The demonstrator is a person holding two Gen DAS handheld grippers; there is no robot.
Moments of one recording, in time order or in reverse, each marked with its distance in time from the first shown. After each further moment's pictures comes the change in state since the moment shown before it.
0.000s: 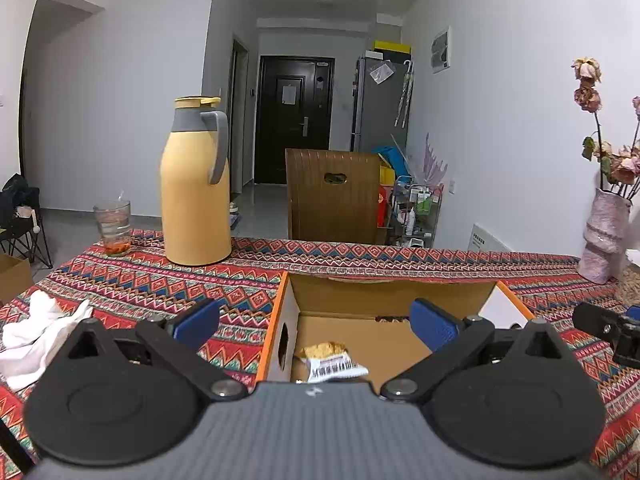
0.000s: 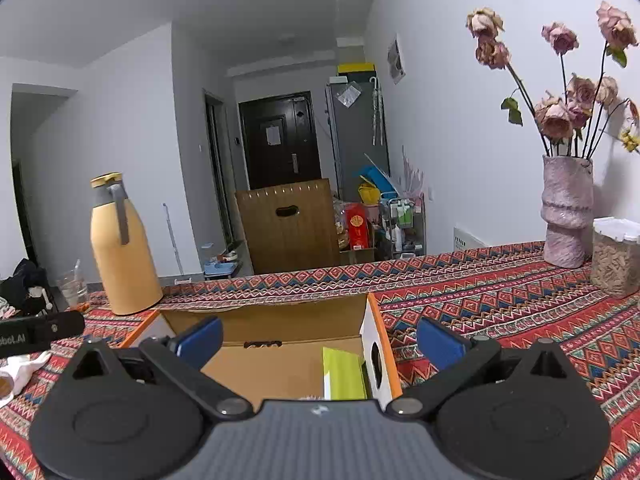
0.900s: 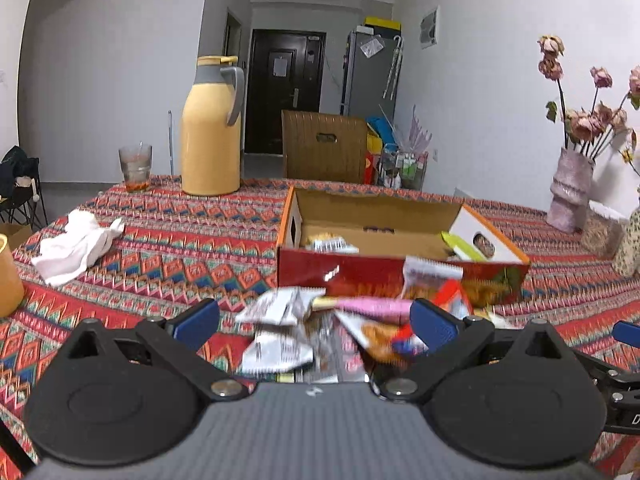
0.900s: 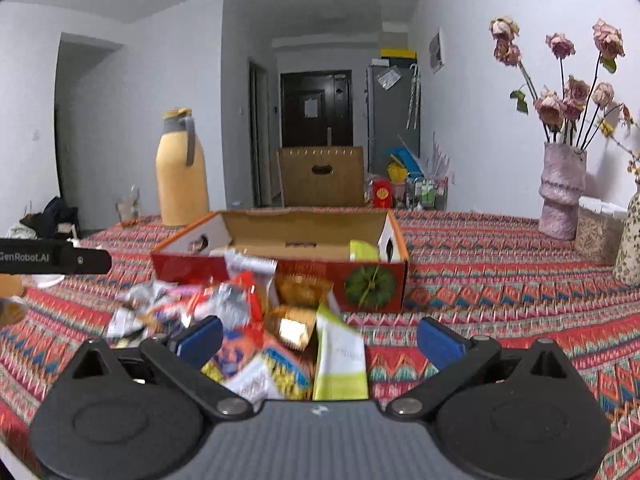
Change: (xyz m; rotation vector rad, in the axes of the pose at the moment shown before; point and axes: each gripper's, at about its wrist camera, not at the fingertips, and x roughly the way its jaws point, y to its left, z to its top) left arm -0.104 0.025 -0.086 -0.006 0.093 -0.044; right arm -0.126 0.017 -0.103 -0.126 0.099 0.066
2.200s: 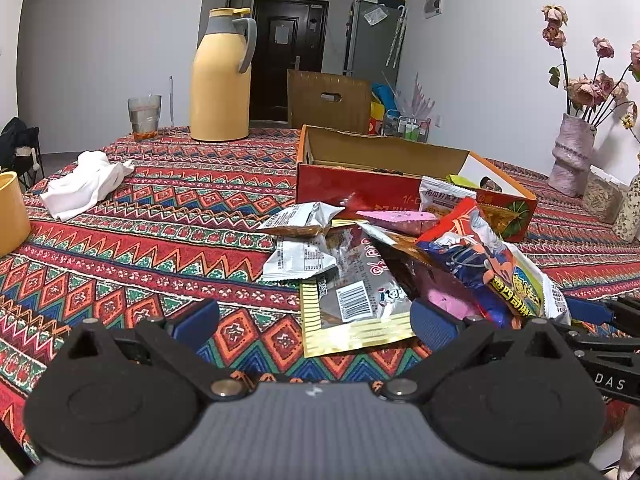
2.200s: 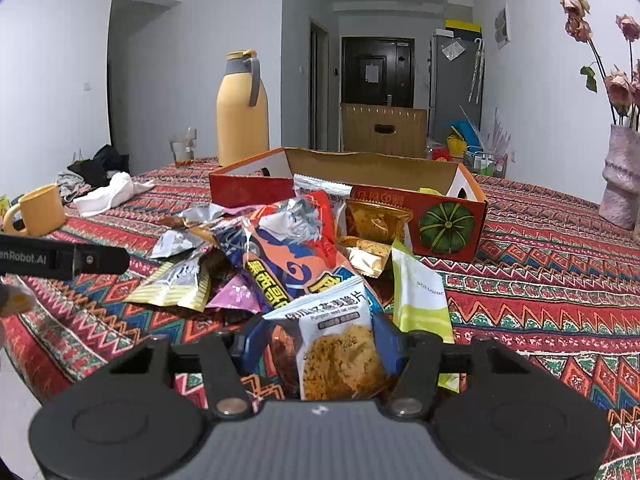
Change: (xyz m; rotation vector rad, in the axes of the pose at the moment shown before) left arm -0.005 0.020 -0.050 -0.013 0.097 -0.001; right arm 0.025 0.022 -0.032 -0.102 0.102 0.154
